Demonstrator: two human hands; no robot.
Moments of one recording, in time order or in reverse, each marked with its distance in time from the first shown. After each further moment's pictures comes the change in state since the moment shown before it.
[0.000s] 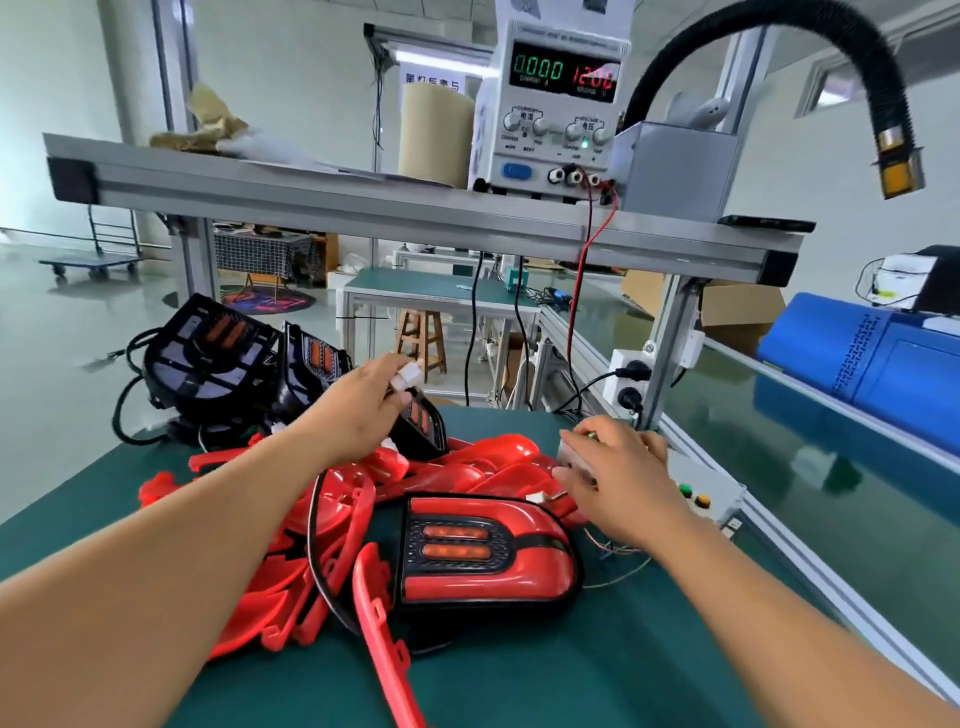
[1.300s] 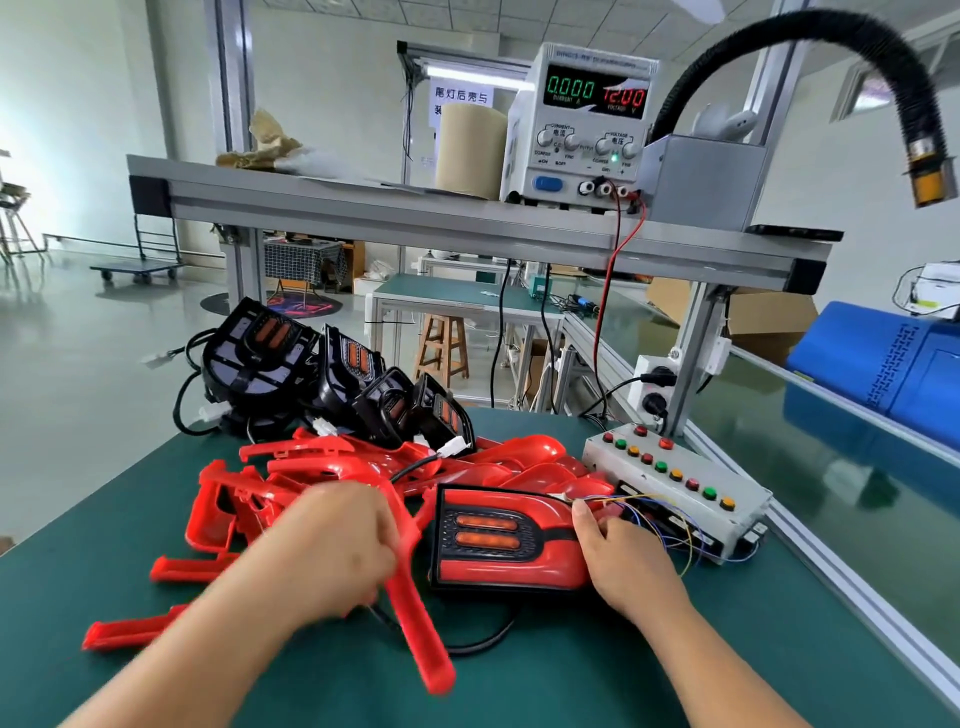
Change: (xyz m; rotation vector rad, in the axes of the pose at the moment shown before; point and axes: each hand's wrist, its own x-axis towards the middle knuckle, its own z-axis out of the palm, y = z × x) left_hand -0.137 0.041 -0.031 0.051 -0.315 -0.349; right_hand -0.049 -0.041 0.037 0.299 -0.210 0.511
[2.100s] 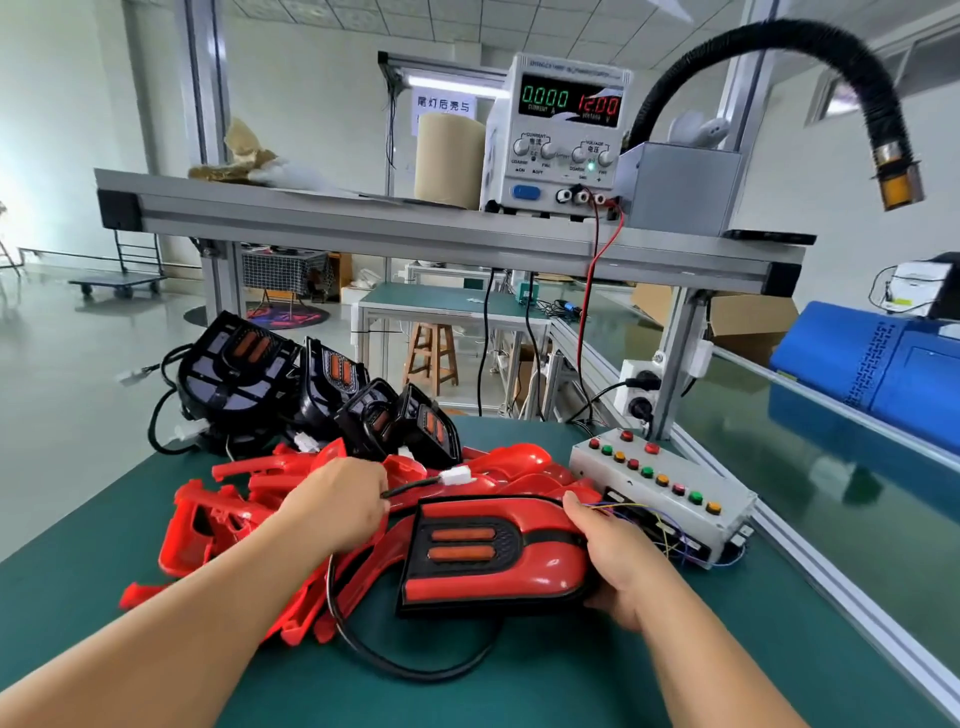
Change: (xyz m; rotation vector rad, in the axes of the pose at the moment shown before) left_hand 0.100 -0.020 0.018 0.338 0.117 0.095; right_hand 0.003 -0.019 -0.017 0.981 -0.324 0.414
